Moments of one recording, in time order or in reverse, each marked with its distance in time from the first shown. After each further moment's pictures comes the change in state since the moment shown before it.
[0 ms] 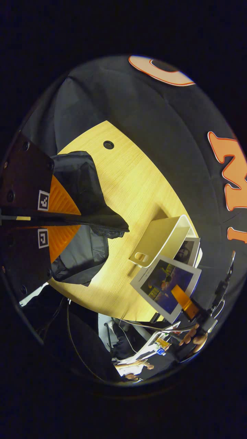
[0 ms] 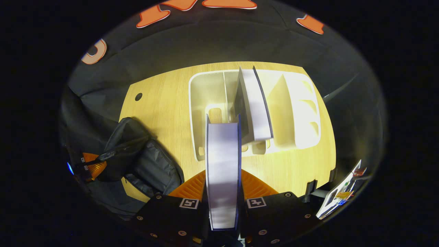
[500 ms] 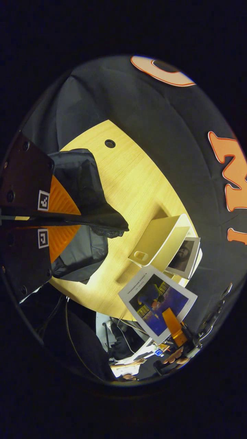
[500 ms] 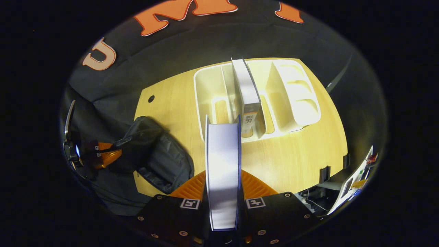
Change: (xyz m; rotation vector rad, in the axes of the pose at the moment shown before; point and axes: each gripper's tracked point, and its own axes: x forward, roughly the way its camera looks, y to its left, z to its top) left arm 0.000 -0.007 0.001 -0.015 -0.005 0.002; right arm -0.024 0.009 -0.050 0.069 -0.047 0.142
